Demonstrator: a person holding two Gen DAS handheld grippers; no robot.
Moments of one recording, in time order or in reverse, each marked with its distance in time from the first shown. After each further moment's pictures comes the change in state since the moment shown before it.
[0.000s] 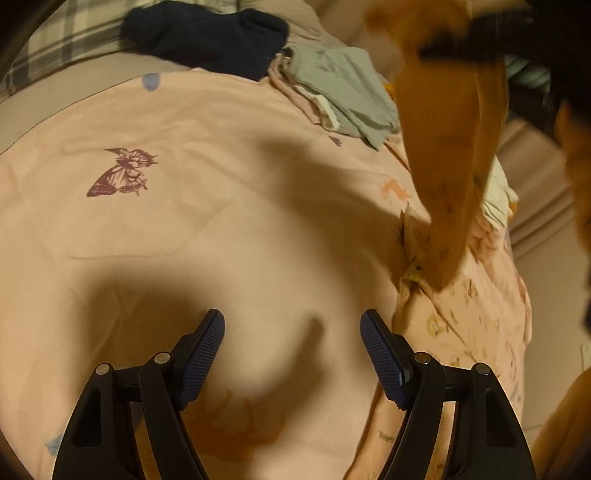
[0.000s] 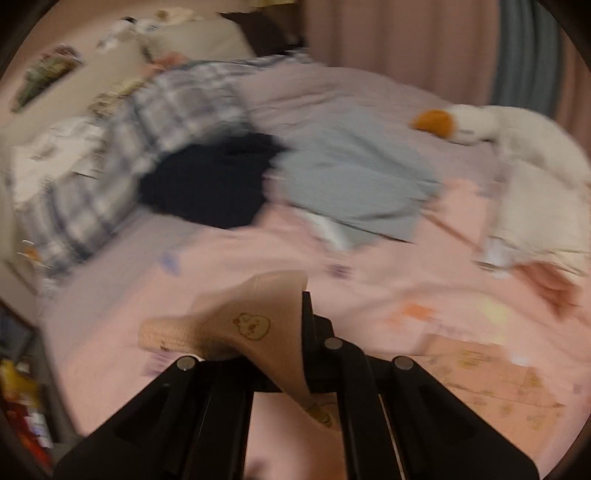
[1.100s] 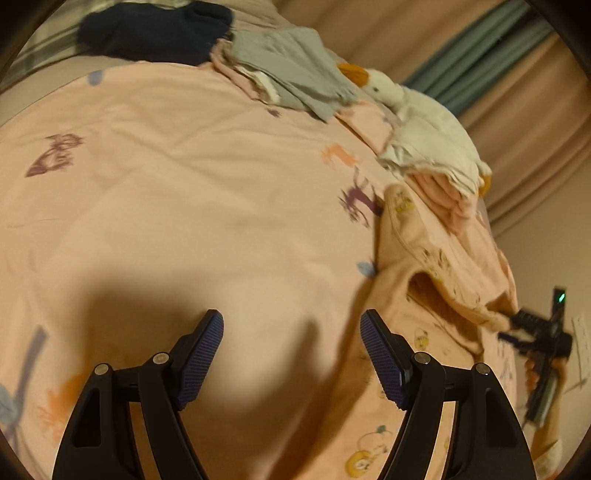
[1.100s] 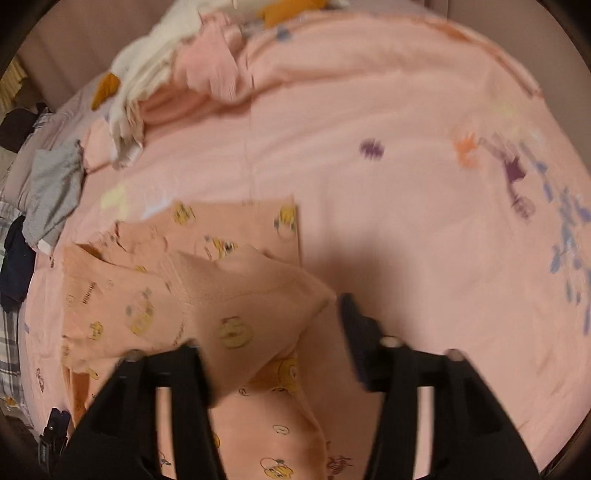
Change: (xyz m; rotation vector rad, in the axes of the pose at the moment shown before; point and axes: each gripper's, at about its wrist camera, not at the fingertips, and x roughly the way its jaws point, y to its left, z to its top) left arm 0.022 -0.055 -0.031 0.098 0.028 -0.079; right arm -0.139 -0.370 -0.252 0.710 0.169 -0.425
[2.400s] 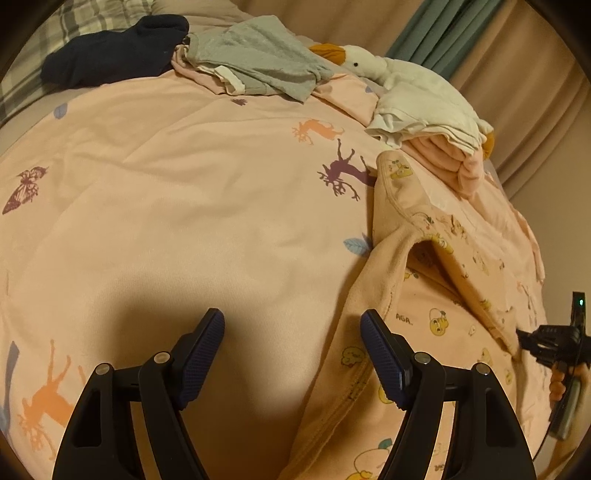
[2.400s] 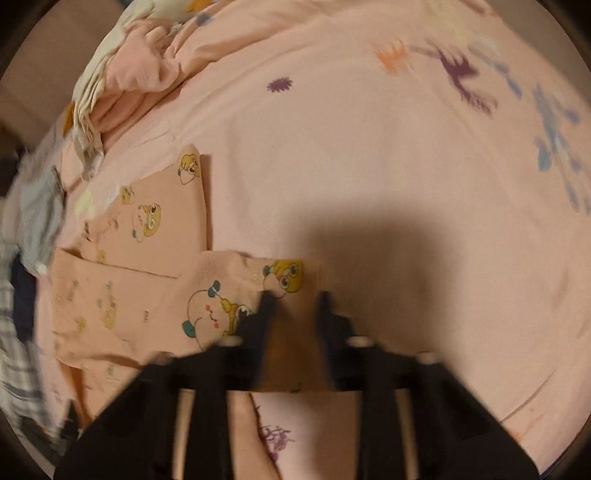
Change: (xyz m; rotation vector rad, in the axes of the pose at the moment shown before) left arm 0.025 -0.034 -0.012 0.140 0.010 0.090; right arm 0.031 -0.068 -0.046 0.191 0.085 0.011
